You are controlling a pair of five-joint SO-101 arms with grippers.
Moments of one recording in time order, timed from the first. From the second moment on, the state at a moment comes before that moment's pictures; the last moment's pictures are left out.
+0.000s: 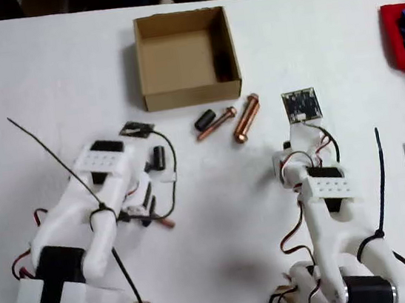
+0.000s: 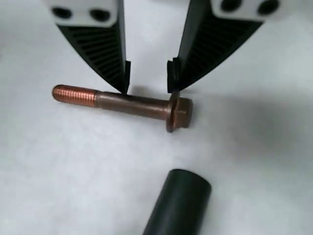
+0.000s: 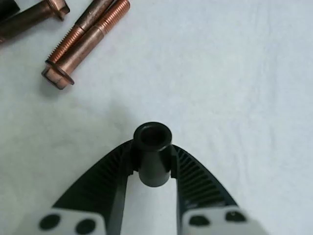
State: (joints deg) left arm 2.9 -1.2 38.1 70.7 -2.2; right arm 2.7 -24.7 65.7 23.2 13.0
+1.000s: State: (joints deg) left arm 13.0 -1.2 34.9 60.0 20.6; right arm 2.7 -24.7 65.7 23.2 13.0
